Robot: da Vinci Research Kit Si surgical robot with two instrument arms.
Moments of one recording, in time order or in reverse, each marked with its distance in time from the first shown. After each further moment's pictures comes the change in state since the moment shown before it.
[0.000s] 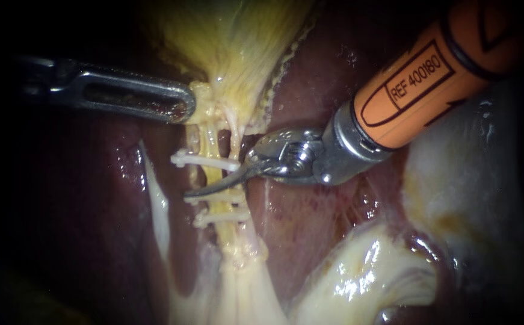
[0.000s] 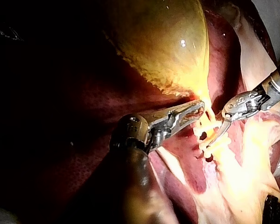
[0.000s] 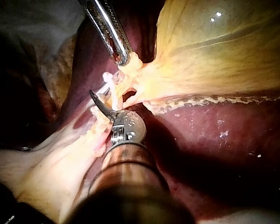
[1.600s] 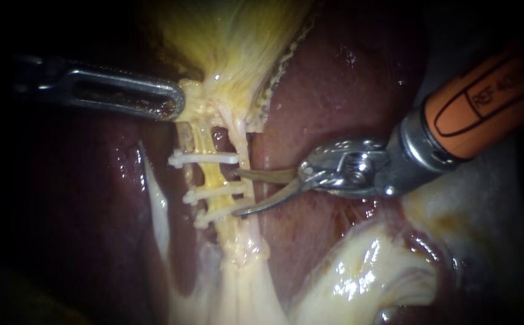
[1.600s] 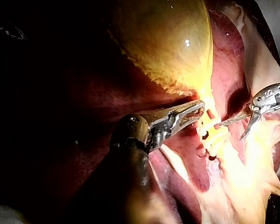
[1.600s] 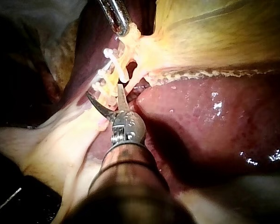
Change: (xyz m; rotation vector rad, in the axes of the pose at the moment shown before) right arm -0.002 -0.002 -0.005 0.093 -0.046 0.011; left arm 0.000 0.000 -0.001 0.009 0.004 0.000
